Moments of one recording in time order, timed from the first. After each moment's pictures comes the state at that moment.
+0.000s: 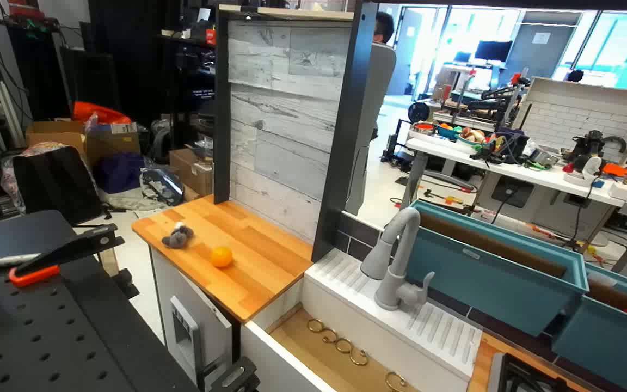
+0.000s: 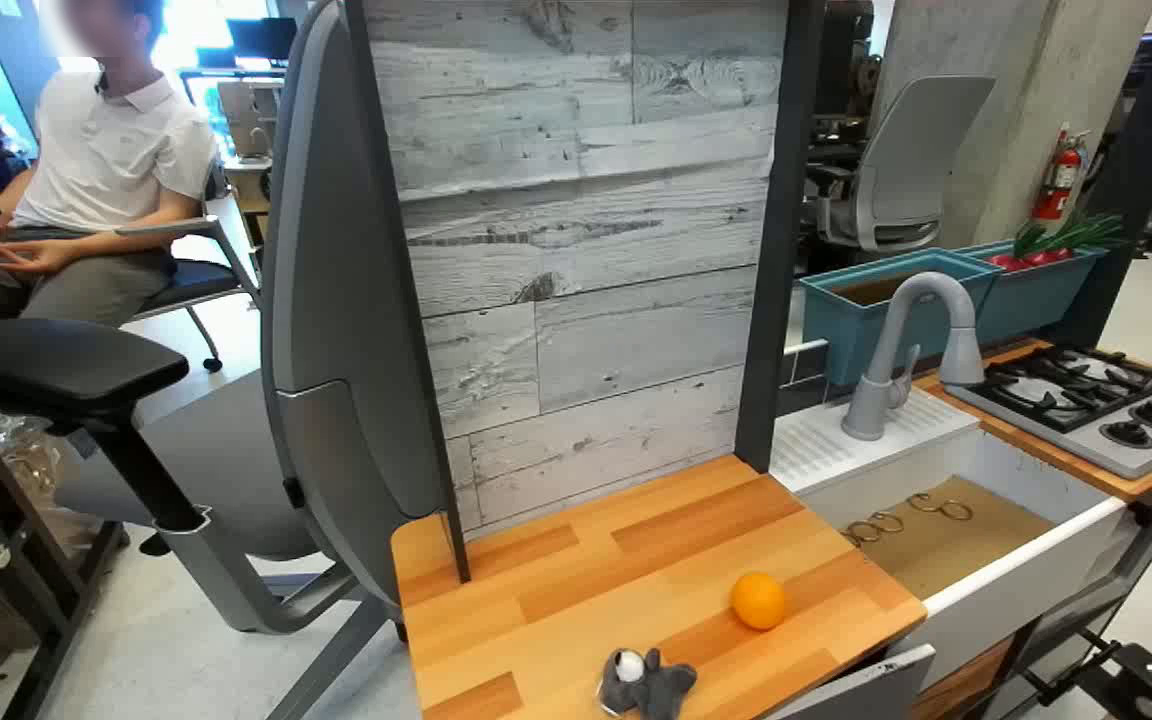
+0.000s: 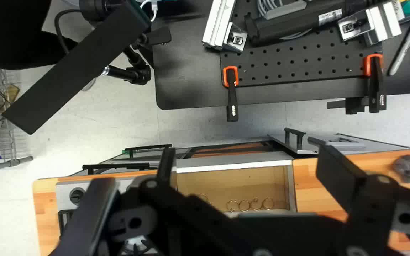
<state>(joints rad) -0.11 -0.28 -0.09 -2.18 -0.20 1.64 -0.12</state>
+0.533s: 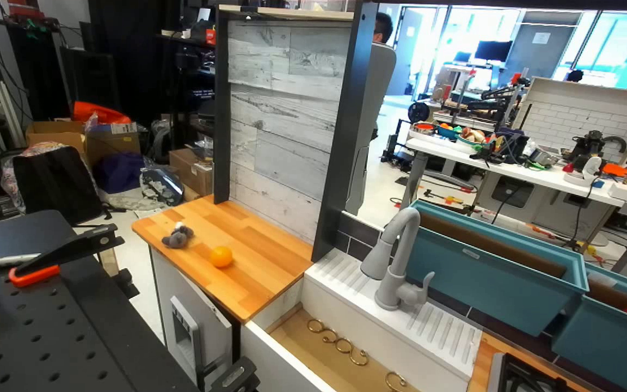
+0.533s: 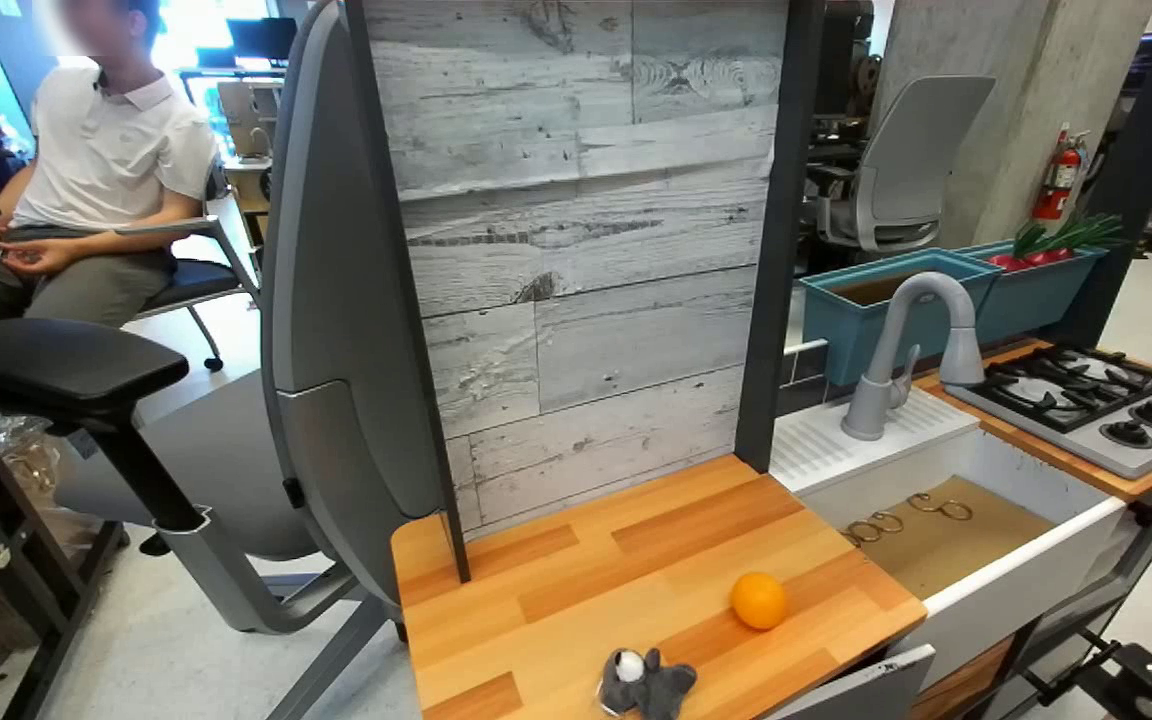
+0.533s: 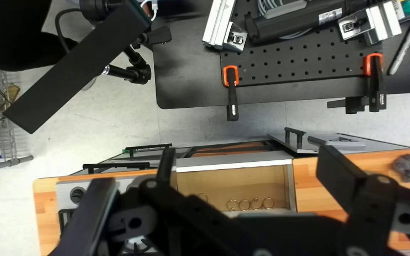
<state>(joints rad) -0.11 -0.28 -0.09 -2.18 -0.20 1.64 -0.12</state>
